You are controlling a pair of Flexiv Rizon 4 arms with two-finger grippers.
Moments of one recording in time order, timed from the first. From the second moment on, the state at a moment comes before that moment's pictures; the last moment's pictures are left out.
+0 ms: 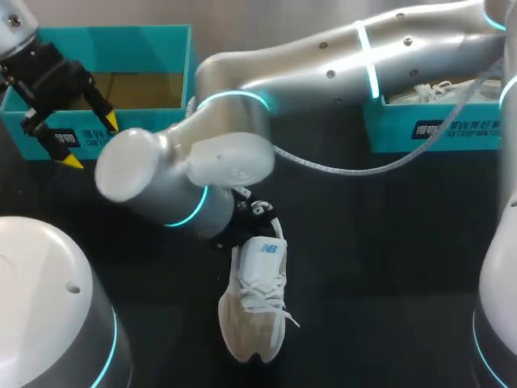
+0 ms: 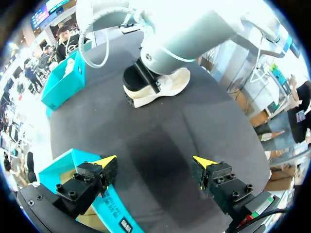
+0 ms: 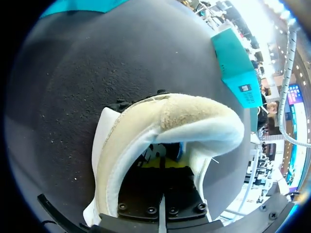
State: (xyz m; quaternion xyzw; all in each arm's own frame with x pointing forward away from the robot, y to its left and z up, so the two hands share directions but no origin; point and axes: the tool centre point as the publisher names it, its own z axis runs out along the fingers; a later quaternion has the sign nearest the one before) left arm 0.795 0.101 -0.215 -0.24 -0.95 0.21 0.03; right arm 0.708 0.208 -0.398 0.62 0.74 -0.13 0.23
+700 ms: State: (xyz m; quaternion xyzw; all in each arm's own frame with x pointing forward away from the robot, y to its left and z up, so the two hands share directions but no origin) left arm 0.795 0.101 -0.215 -0.24 -0.95 0.21 0.03; right arm 0.699 0.219 -0.355 0.61 0.76 -0.05 0.22
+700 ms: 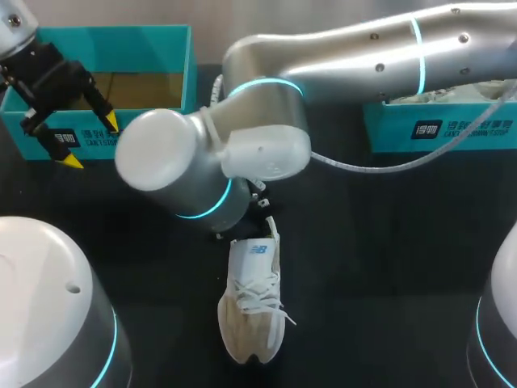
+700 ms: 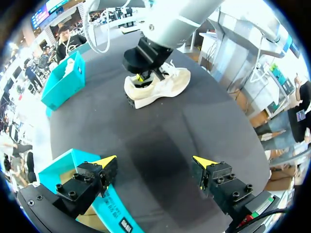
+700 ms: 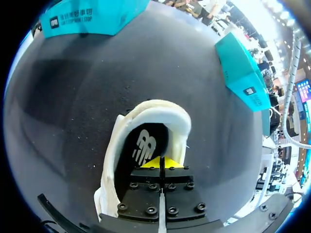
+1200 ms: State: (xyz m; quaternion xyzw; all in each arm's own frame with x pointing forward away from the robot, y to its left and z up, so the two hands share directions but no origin) left arm 0.795 0.101 -0.215 -0.24 -0.95 0.21 0.03; right arm 0.682 0.215 -0.376 0.62 0.74 -0.14 0.21
